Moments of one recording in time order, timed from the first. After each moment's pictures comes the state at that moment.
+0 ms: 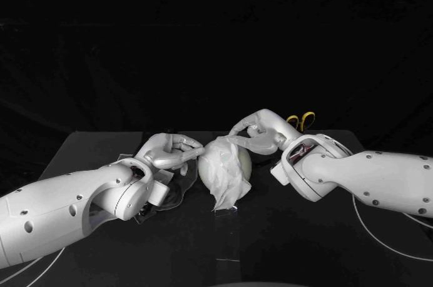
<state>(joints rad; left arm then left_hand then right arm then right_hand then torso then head) 1.17 -0.81 -0.11 1.61 -0.37 -0.42 0.19 1.44 -0.19 0.27 0.22 0.05 0.74 0.17 0.52 0.35 0.85 0.09 0.90 0.48 1.30 0.03 1.30 1.06 0.16 1.10 0.12 1.07 0.68 1.32 -0.90 -0.21 1.77 -0.95 -0.71 -0.02 1.34 -0.05 0.48 0.01 0.05 1.12 0.07 0.23 0.48 1.46 0.00 1.57 1.31 1.47 -0.05 1.57 1.31 0.06 1.43 0.06 1.28 1.31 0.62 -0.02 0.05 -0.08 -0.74</state>
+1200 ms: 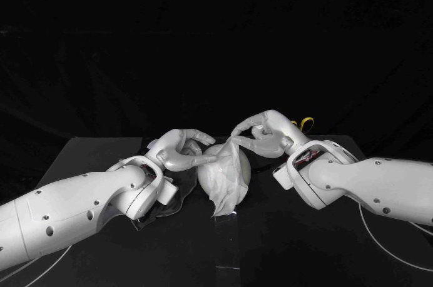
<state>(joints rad) 1.17 -0.73 -0.08 1.55 -0.60 -0.41 0.27 1.56 -0.19 0.07 0.16 0.05 0.62 0.14 0.49 0.27 0.36 0.17 0.80 0.34 0.66 0.11 1.18 0.72 0.16 0.78 0.21 0.91 0.56 1.32 -0.95 -0.21 1.81 -0.90 -0.78 0.08 1.34 -0.05 0.48 0.01 0.04 1.12 0.07 0.23 0.48 1.46 0.00 1.57 1.31 1.47 -0.05 1.57 1.31 0.06 1.44 0.05 1.29 1.31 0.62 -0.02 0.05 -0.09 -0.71</state>
